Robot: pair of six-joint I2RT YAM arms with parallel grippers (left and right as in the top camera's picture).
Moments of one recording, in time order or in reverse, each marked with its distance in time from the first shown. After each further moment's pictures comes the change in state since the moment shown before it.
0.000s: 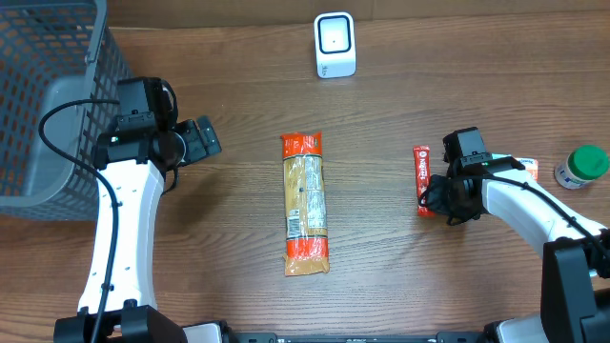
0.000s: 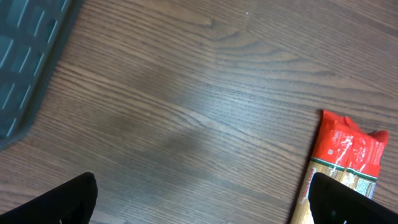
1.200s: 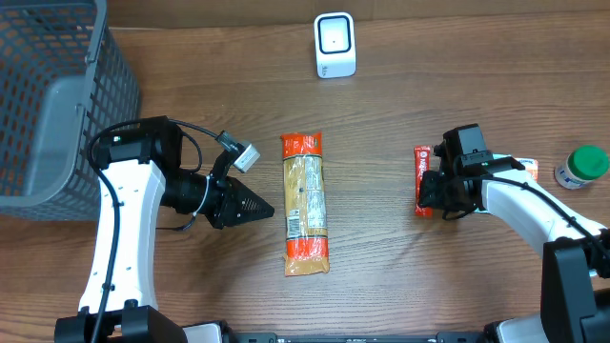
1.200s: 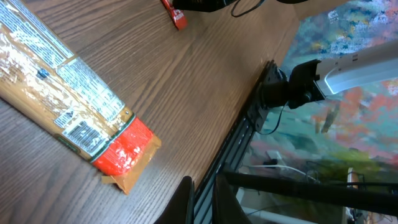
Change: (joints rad) left arm -0.008 0.001 -0.002 -0.721 0.909 1.107; right arm 0.000 0.000 0.000 0.093 -0.096 -0.096
